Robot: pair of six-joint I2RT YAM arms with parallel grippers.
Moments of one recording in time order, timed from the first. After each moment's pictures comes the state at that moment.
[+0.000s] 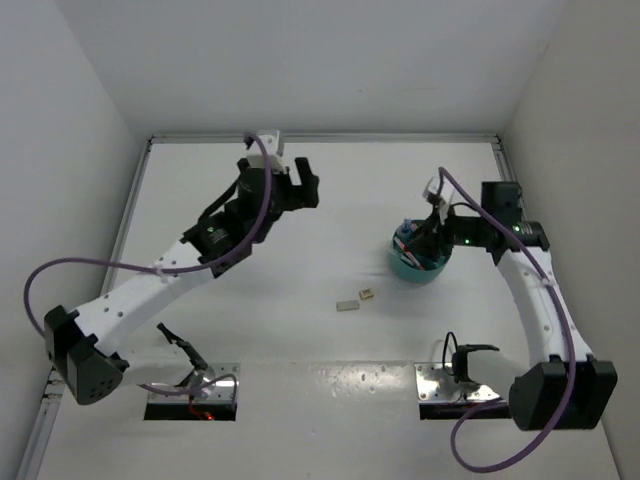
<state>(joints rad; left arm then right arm) -0.83 1.26 1.21 -0.08 -0.53 -0.39 -0.06 1.06 0.92 -0.67 -0.93 -0.62</state>
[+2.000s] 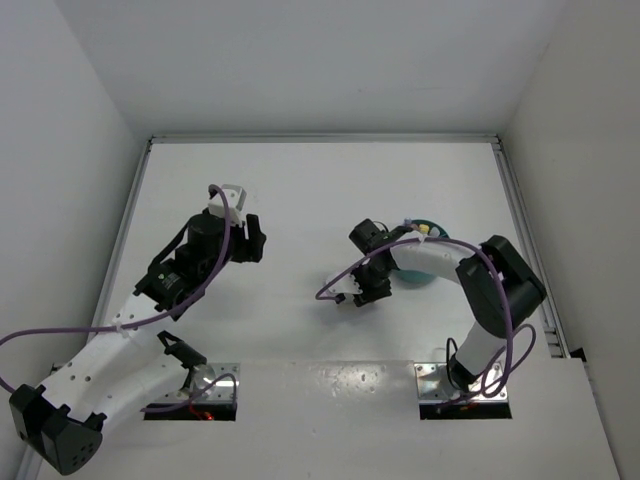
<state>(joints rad) -0.53 0.82 0.78 -0.36 -0.20 -0.24 0.65 1.69 0.91 -0.65 -0.32 -1.34</state>
